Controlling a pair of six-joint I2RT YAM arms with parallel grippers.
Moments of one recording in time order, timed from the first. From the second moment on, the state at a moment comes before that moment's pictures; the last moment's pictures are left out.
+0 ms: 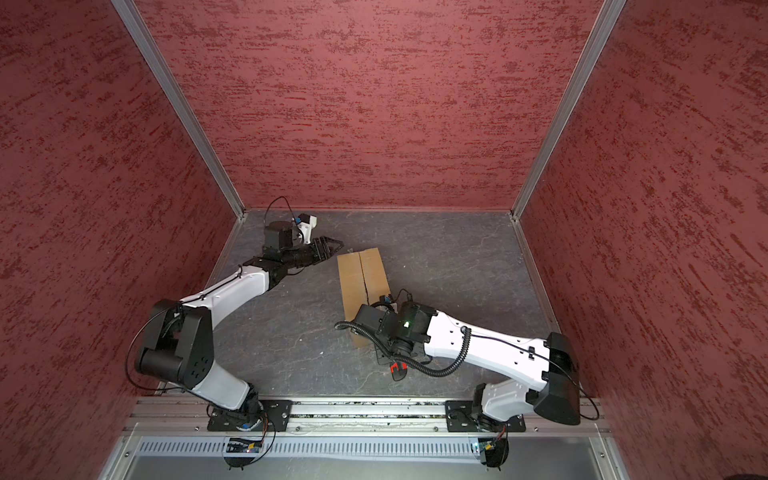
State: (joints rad) left arm -0.21 1.55 1.00 0.05 0.57 -0.61; right arm 1.19 1.38 1.25 -1.24 0.16 0.93
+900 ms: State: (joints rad) left arm -0.56 1.05 0.64 -0.41 0.44 -0.66; right arm 1.18 1.40 1.26 -1.25 0.14 0.92
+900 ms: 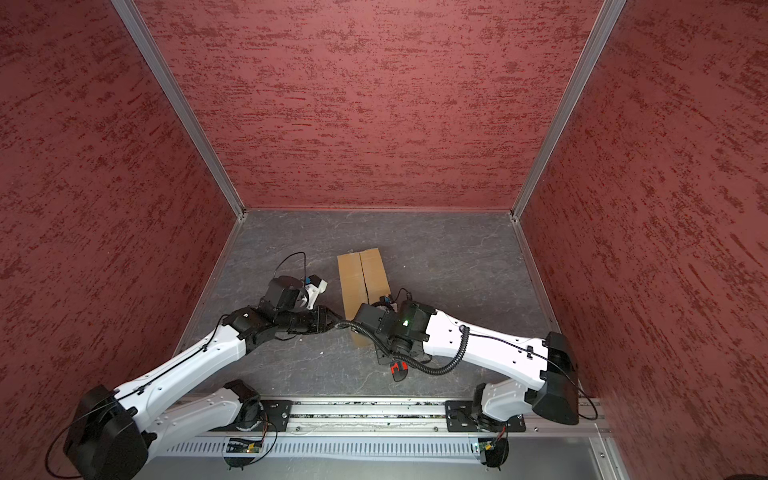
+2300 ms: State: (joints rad) left arm -0.73 1.10 0.67 -0.34 0.20 -0.74; right arm 1.16 1.44 1.30 -1.29 0.12 0.86
